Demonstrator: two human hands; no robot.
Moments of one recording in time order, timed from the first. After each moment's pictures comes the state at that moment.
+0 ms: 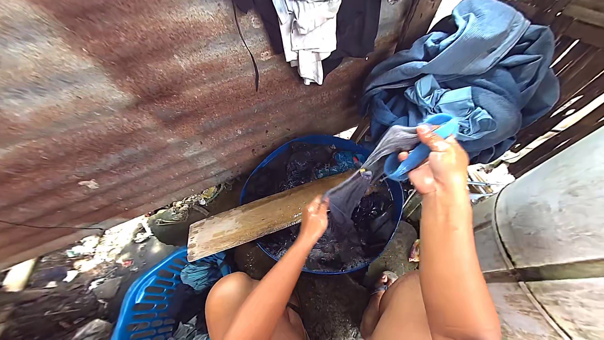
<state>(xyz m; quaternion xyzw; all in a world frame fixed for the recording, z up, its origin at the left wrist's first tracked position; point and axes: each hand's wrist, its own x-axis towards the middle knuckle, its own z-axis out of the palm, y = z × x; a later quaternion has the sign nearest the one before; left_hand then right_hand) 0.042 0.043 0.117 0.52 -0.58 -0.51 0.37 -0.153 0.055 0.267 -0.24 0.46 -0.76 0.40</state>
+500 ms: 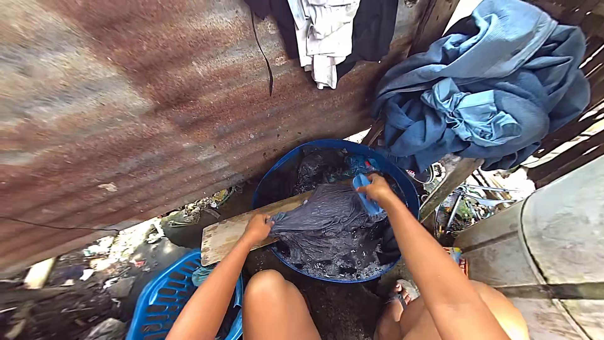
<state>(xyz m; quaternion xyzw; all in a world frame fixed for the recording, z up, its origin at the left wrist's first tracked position) 0.231 -0.033 0.066 0.66 -0.67 -0.34 0.02 -0.140 -0.045 0.105 -0.45 0.75 -0.27 0.41</state>
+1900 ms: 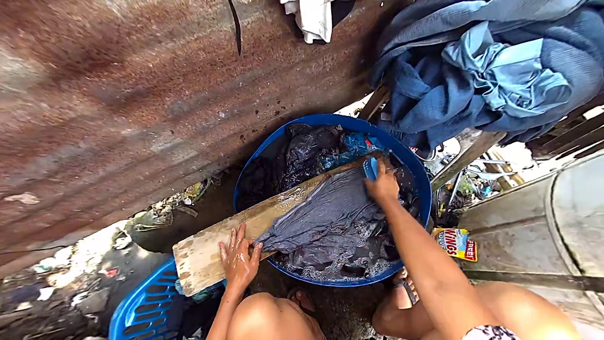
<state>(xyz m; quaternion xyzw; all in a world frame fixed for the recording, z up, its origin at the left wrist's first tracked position) 0.265 0.031 -0.015 0.63 -0.72 -0.19 0.22 -0.143 -0.059 0.026 -0.46 0.85 -0.14 0.20</state>
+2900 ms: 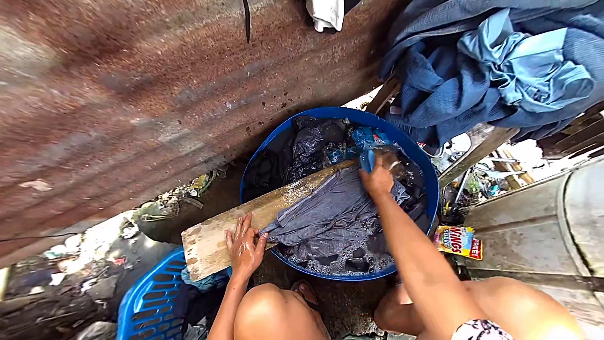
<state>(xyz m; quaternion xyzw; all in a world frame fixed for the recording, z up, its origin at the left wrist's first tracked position) 0.269 0.023 -0.017 0.63 -0.72 -0.20 0.21 -0.114 -0.073 0.023 -0.44 0.86 -0.18 0.21</state>
